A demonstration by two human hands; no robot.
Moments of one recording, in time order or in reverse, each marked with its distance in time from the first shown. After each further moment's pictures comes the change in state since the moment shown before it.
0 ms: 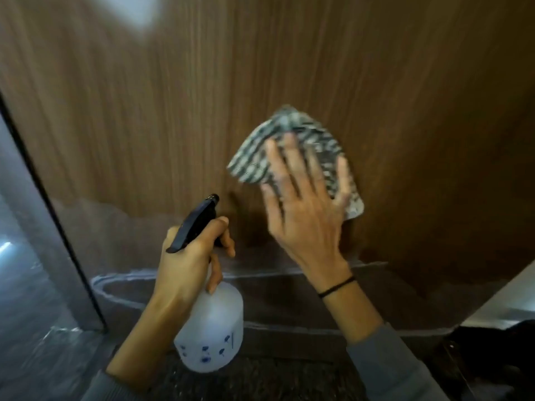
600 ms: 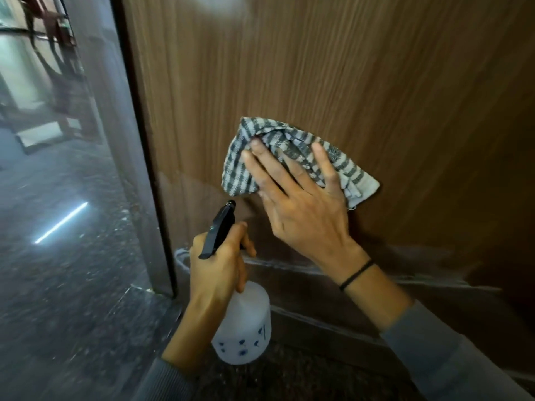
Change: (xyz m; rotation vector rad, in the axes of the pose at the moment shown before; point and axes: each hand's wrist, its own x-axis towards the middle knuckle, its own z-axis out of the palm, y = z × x) left_hand -0.005 -0.032 -0.084 0.056 0.308 -0.056; right_hand 0.012 -0.112 0.048 0.111 -0.028 -0.425
